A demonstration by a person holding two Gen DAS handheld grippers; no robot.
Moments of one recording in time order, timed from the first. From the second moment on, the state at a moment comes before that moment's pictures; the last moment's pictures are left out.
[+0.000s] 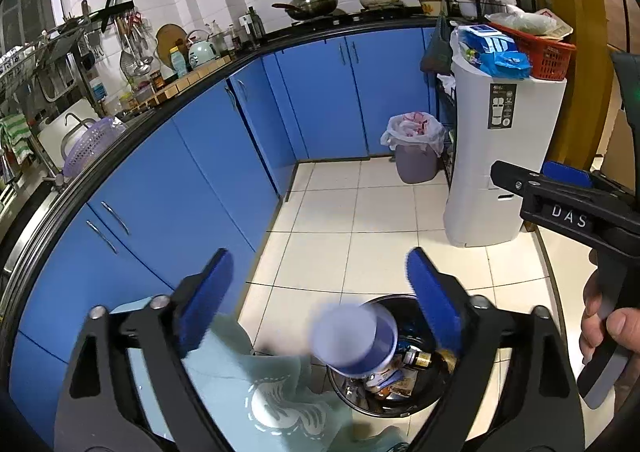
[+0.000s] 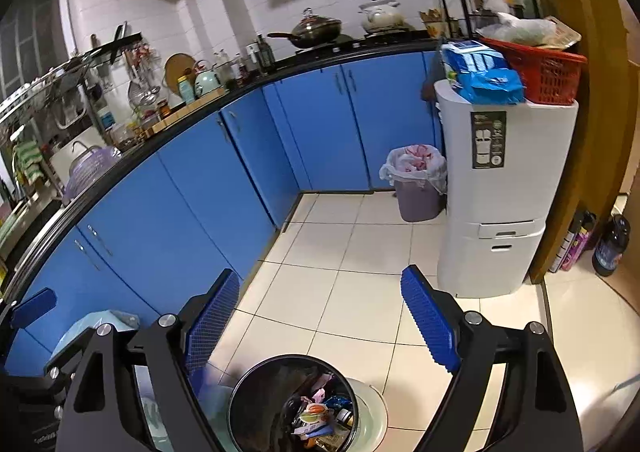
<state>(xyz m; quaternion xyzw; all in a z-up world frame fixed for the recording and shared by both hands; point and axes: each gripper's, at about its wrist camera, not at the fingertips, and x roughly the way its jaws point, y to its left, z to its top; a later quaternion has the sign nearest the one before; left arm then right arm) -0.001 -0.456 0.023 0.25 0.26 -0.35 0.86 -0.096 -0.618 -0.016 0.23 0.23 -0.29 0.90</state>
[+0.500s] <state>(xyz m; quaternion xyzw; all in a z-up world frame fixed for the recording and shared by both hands) 0.004 -0.458 0.020 0.24 0.28 -0.35 0.86 -0.098 -0.624 -0.015 0.25 0.23 -0.29 0.90</state>
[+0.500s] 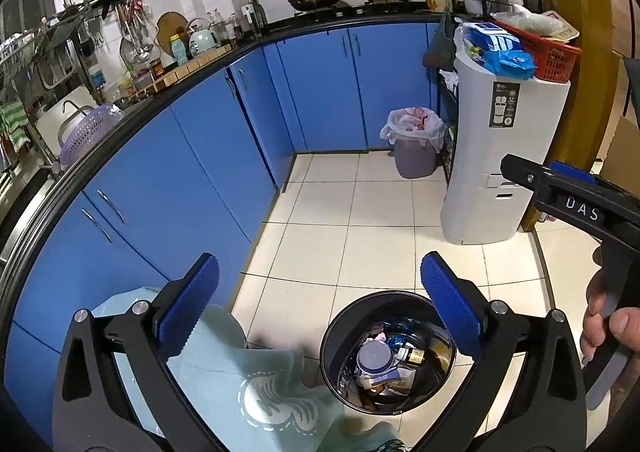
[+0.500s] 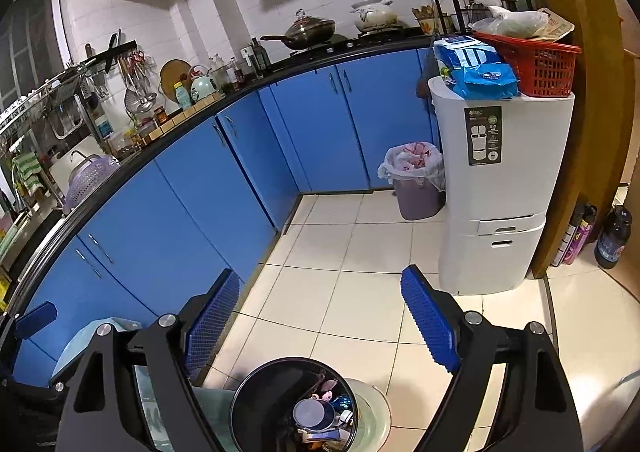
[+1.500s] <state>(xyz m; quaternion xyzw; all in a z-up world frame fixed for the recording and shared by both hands) 0.009 -0.451 0.021 0.23 0.29 -0.35 0.86 -0.094 -0.615 -0.014 0.25 0.23 -0.28 0.90</state>
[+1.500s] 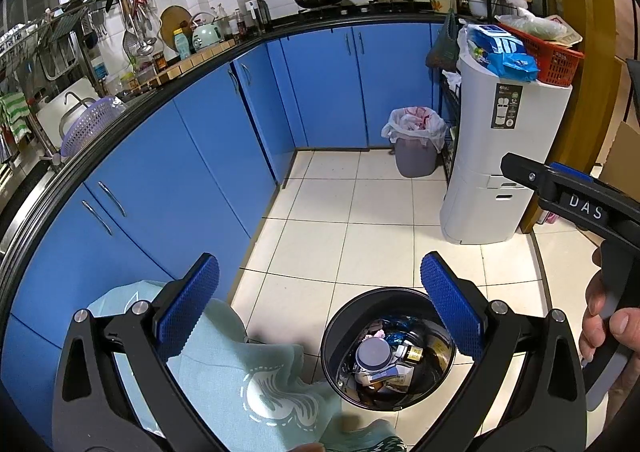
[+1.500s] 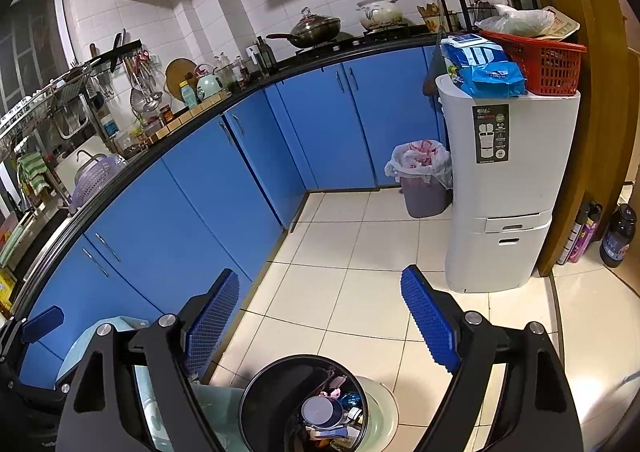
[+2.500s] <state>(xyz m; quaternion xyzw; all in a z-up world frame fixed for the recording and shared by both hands) 0.008 -0.450 0.021 0.23 0.29 -0.35 0.86 -0.095 -0.610 -0.017 0.25 0.23 -0.28 0.90</state>
